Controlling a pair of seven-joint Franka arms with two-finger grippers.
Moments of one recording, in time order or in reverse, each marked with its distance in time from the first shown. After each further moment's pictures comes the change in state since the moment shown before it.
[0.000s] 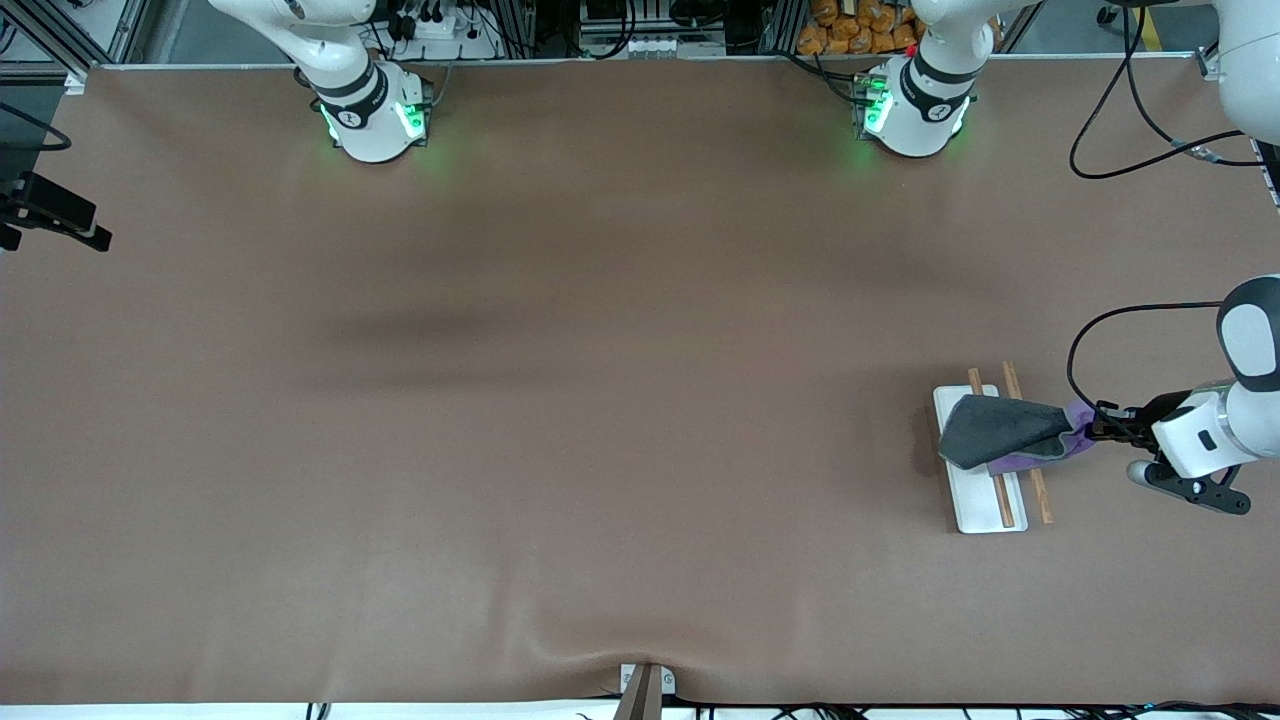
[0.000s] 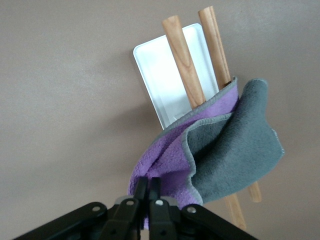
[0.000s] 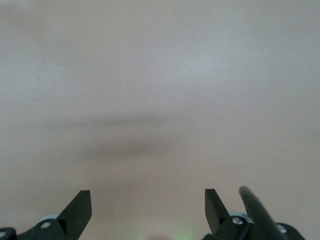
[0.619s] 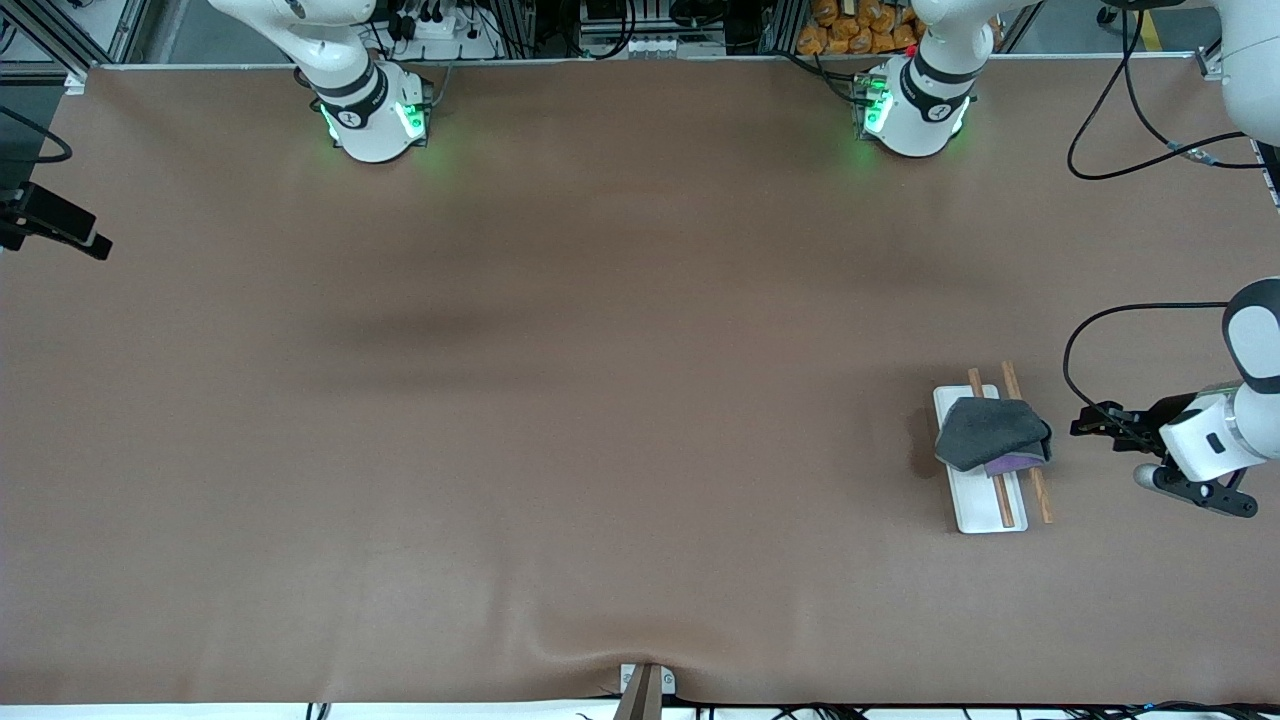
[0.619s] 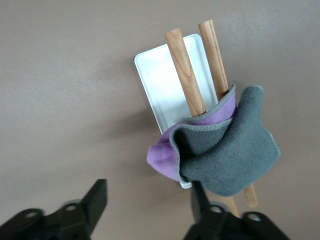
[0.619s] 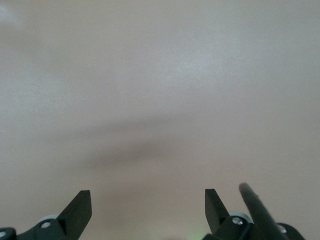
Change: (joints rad) left arm 0.007 -0.003 0.000 0.017 -0.025 0.006 0.002; right arm 0.004 0.000 0.000 -0.008 0.002 0.009 0.102
